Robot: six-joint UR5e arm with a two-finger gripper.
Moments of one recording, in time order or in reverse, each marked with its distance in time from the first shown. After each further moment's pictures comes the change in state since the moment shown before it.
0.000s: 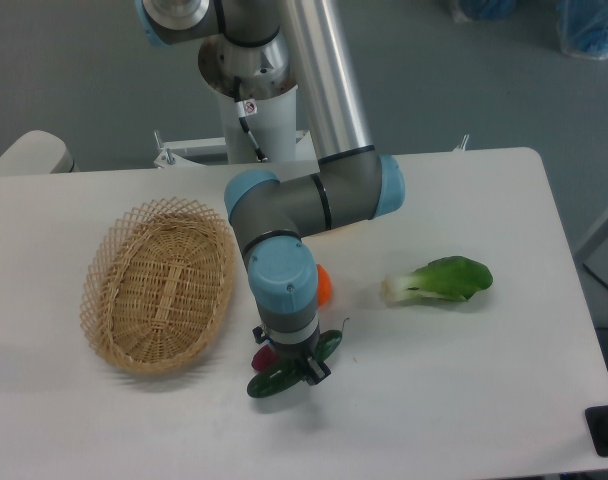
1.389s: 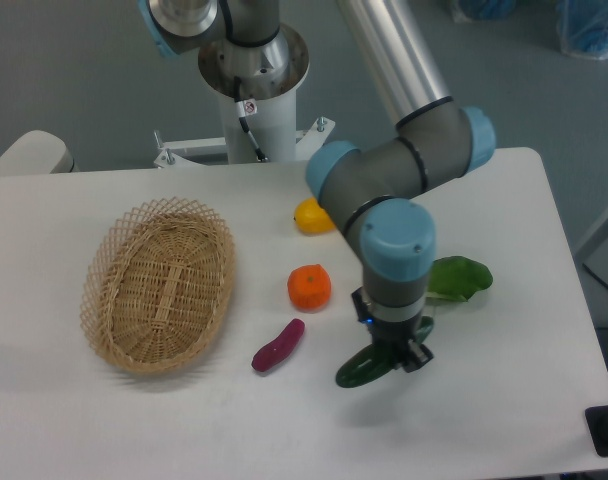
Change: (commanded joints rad) arm 0.124 0.064 0.043 -0.086 -0.024 0.149
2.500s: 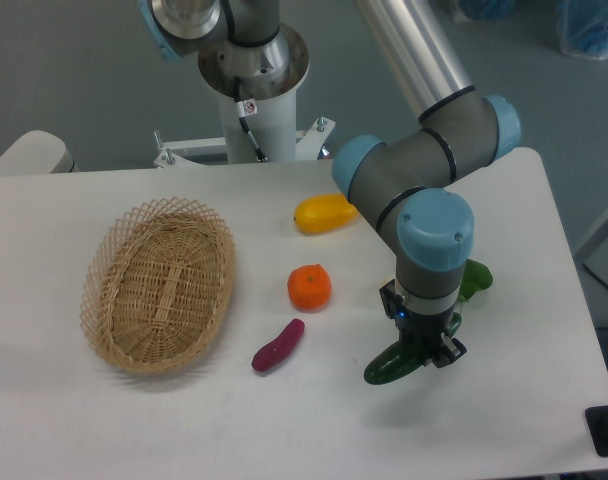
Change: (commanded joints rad) arm 0.110 -0.015 0.080 -0.021 -0.012 0.103
